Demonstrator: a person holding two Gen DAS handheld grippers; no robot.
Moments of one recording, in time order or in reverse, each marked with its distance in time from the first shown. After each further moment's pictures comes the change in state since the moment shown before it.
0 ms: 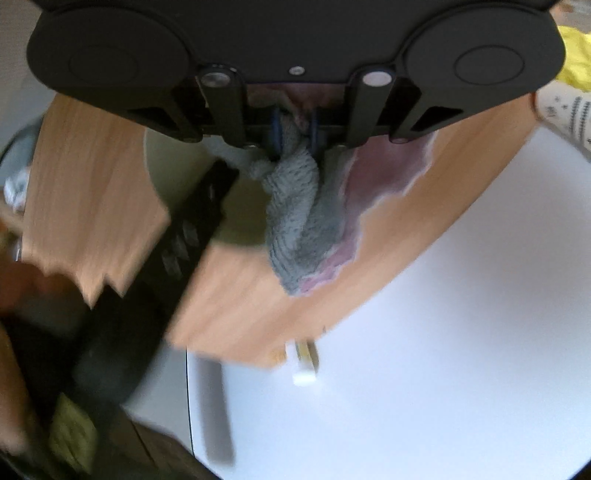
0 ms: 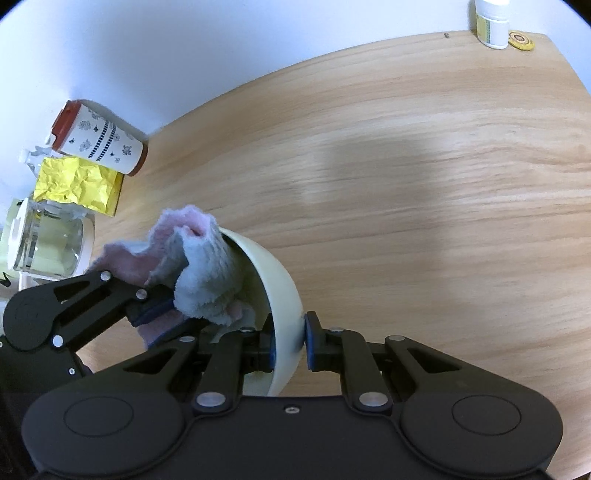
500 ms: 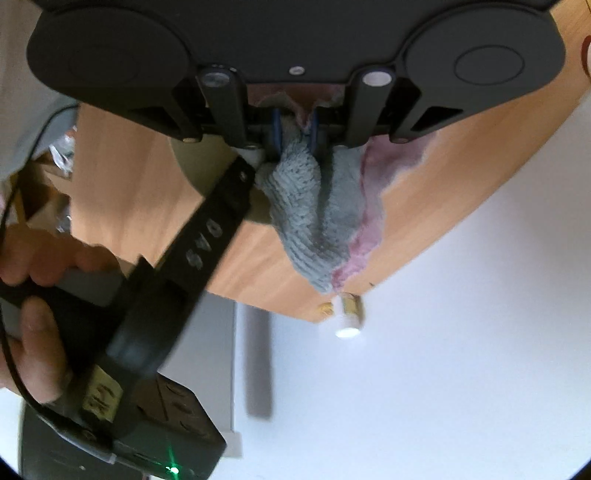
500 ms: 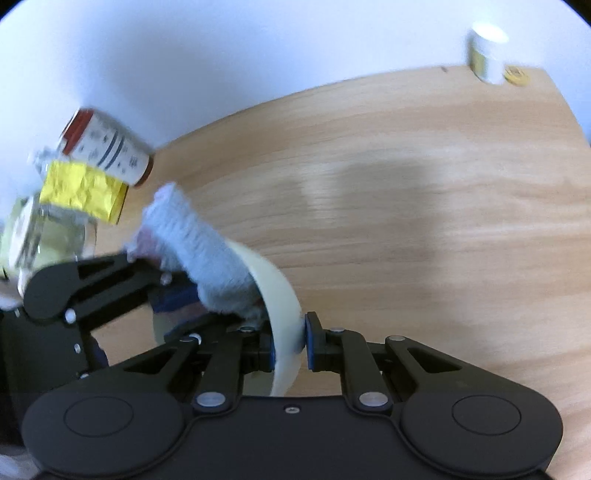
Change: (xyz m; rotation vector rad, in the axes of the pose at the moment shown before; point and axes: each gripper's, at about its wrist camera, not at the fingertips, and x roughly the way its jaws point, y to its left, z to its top) left arm 0.003 0.015 -0.010 0.051 -0.055 -0.198; right arm -0.017 -0.014 0.006 0.052 -0.043 0.005
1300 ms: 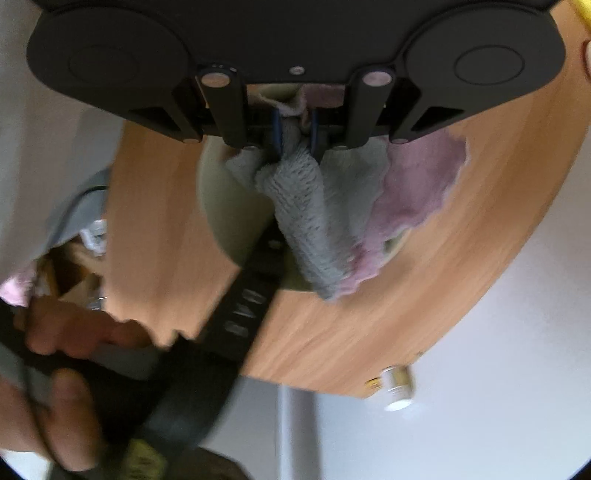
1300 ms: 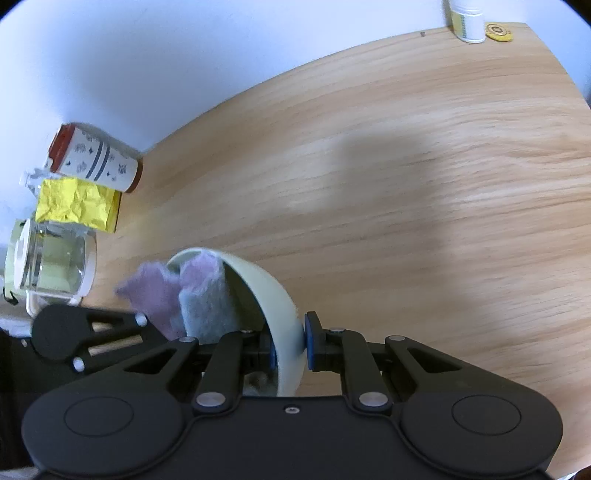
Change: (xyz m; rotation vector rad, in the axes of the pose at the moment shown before) left arm 0.030 0.005 0.013 0.080 0.264 -0.041; right arm 0.011 -0.001 -0.004 0.027 0.044 0.007
